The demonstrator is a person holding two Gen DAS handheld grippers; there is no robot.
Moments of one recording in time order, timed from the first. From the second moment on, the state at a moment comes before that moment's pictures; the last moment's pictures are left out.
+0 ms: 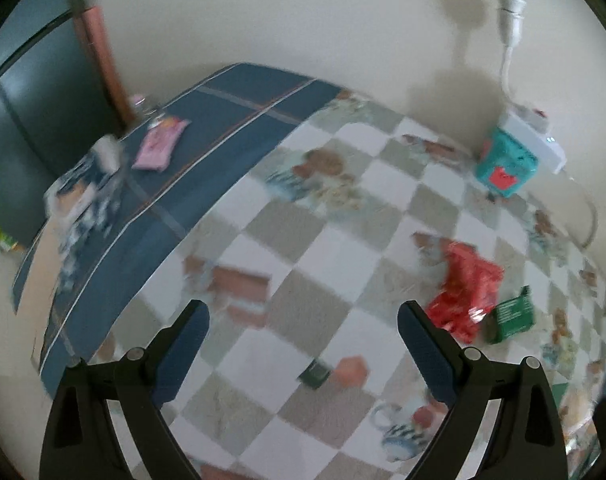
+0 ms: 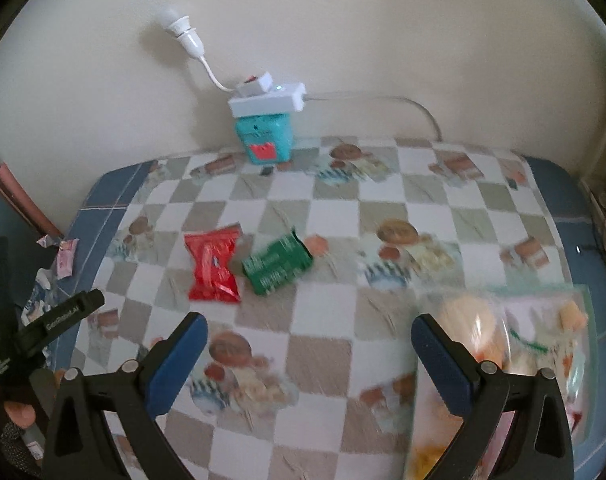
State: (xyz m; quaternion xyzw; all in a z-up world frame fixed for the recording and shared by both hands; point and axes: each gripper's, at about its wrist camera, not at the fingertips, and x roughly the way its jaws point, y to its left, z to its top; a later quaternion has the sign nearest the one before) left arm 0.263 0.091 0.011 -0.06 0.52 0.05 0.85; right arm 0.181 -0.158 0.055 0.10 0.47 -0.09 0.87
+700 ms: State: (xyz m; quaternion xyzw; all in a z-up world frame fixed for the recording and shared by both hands) left arm 0.344 0.013 -0.031 -0.05 0.59 -0.13 0.79; right arm 0.289 -0.135 -0.056 -0.02 0.57 -0.03 0.82
